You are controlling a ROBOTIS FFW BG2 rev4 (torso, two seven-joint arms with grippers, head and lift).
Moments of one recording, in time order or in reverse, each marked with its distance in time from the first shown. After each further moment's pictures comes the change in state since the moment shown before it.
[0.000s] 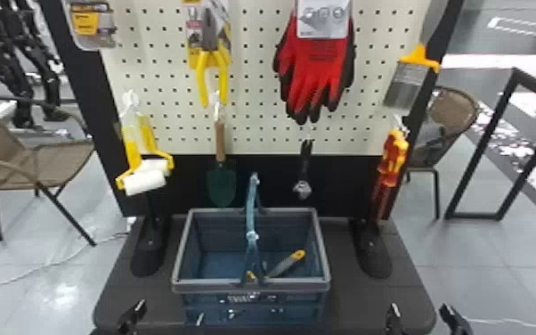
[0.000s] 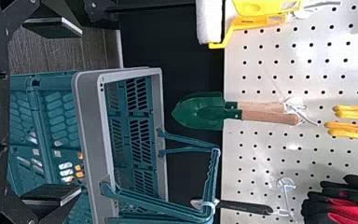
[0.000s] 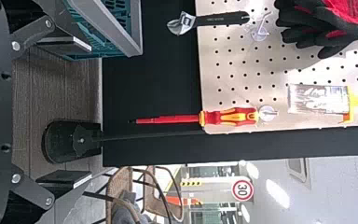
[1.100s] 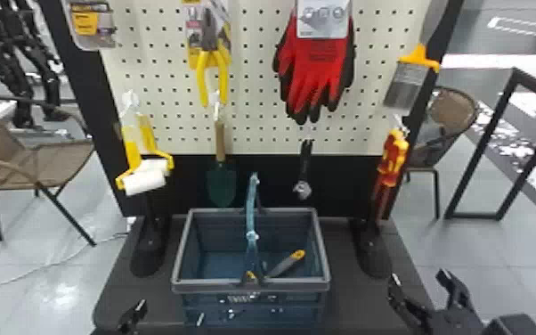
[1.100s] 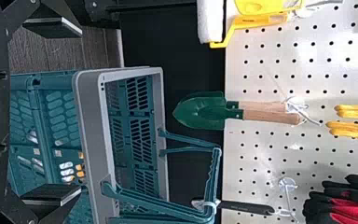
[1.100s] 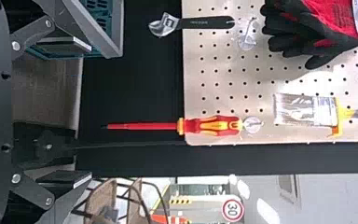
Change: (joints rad) left arm -0.003 -0.001 0.000 0.002 -0.003 0.005 0.000; right arm -0.111 -0.078 -0.001 0.000 -0.046 0.073 0.083
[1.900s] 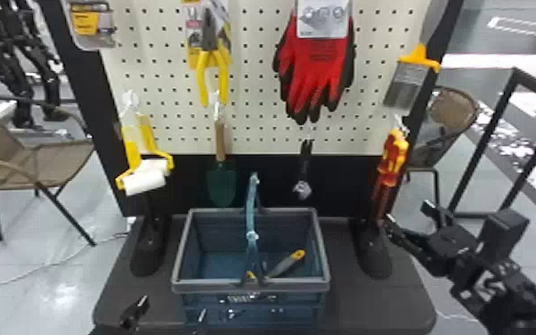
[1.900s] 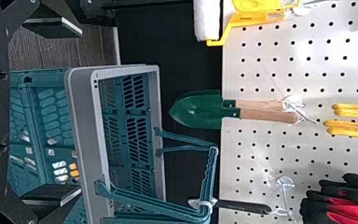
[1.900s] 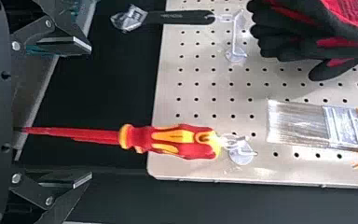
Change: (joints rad) left arm -0.014 -0.001 -0.004 0.005 0.001 0.000 0.000; right arm -0.332 -0.018 -0.121 0.103 0.032 0.266 0.369
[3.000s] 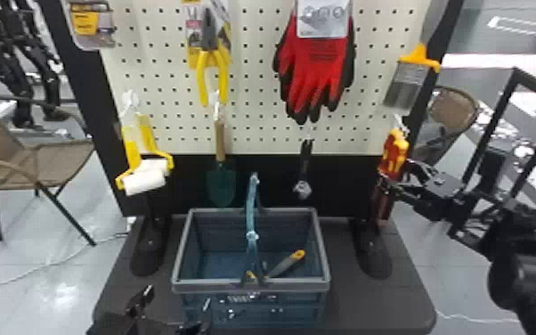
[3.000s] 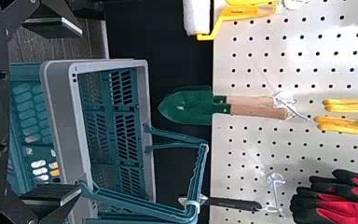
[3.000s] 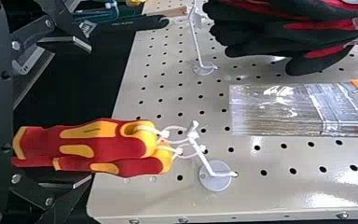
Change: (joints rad) left arm -0.042 -0.004 -0.006 0.024 0.001 -0.010 -0.015; right arm -0.328 -0.040 -0.013 0.238 -0.047 0.179 0.330
